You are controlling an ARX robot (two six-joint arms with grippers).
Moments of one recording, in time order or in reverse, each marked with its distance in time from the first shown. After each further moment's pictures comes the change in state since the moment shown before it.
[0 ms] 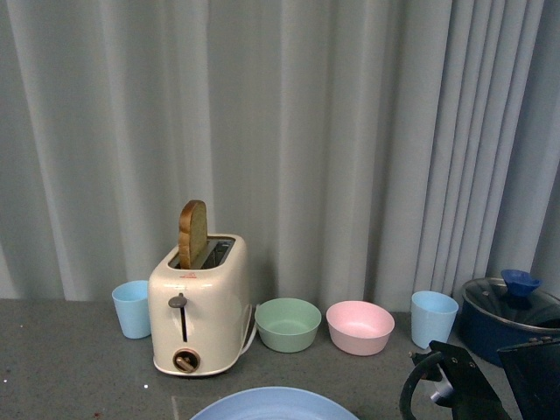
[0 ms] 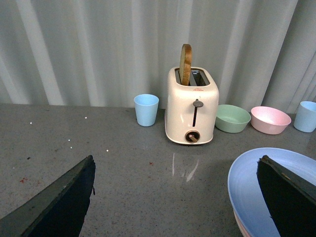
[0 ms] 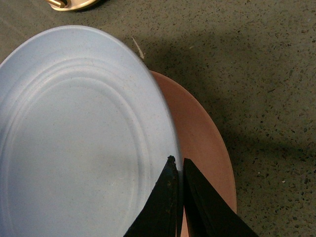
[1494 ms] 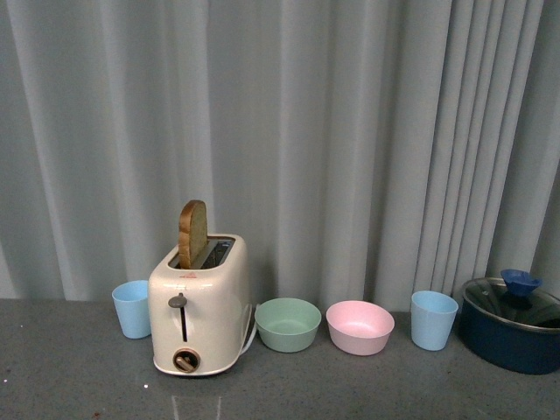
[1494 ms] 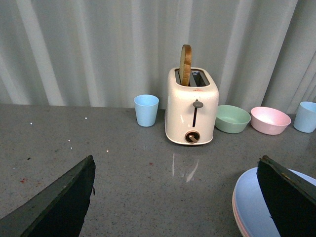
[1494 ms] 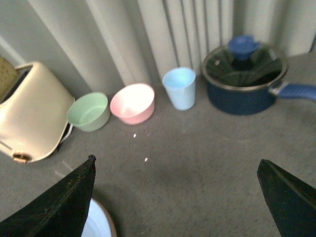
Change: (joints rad) left arm 0.000 0.000 0.000 0.000 0.000 0.000; right arm -0.342 -0.785 -0.189 -0.222 0.142 -0.090
